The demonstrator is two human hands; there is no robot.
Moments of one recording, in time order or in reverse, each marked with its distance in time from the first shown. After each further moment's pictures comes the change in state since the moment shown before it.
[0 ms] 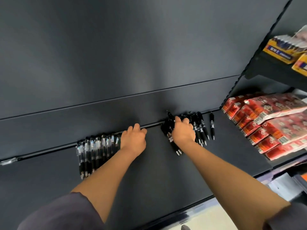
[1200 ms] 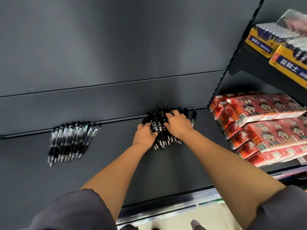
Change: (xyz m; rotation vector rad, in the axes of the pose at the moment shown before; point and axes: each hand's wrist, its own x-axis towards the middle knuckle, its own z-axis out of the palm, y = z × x) left_hand 0.028 0.156 0.006 -0.717 -0.110 -0.384; right_hand 0.058 0.107 -0.032 -0.173 -0.179 -0.426
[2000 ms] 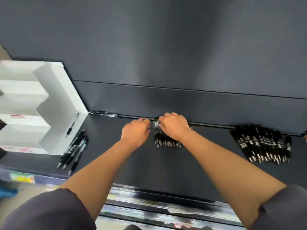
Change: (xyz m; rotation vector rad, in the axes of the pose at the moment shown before) left_hand -0.116 -0.252 -0.253 0.545 0.322 0.070; right_hand -0.030 -0.357 0.023 -0.213 0.249 -0.574
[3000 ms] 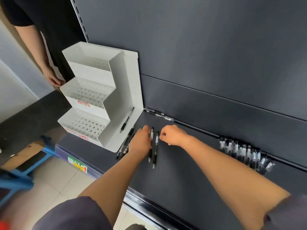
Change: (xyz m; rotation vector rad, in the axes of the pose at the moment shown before) left_hand -0.015 -0.195 0.036 -0.459 0.015 -0.595; right_hand 0.147 -0.183 0.054 0.385 -0.547 -0.111
